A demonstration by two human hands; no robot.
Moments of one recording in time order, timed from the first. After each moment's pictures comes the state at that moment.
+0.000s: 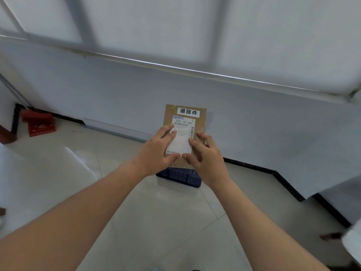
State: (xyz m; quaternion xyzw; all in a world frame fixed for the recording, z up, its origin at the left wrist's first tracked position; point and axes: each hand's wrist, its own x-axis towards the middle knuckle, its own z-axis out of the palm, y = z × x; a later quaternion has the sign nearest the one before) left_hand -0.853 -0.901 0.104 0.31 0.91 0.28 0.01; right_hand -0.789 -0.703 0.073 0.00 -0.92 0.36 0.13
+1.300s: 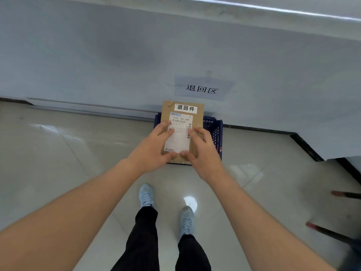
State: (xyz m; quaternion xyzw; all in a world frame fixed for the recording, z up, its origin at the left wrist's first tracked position) left_hand -1.237 -0.897 -0.137 0.31 0.87 0.29 0.25; right_hand -1.134 -0.719 -0.137 -0.18 -0.89 0.40 -0.06
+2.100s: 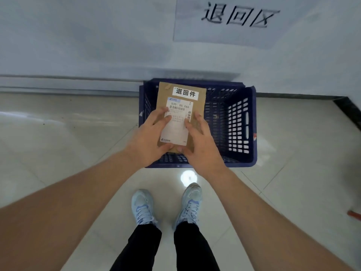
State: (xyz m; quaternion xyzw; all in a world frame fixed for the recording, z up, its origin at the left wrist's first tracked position) left_hand -1.351 -0.876 -0.491 0.34 0.86 0.22 0.31; right_hand -1.233 -0.722 -0.498 -0.23 -0.88 0.40 -0.13
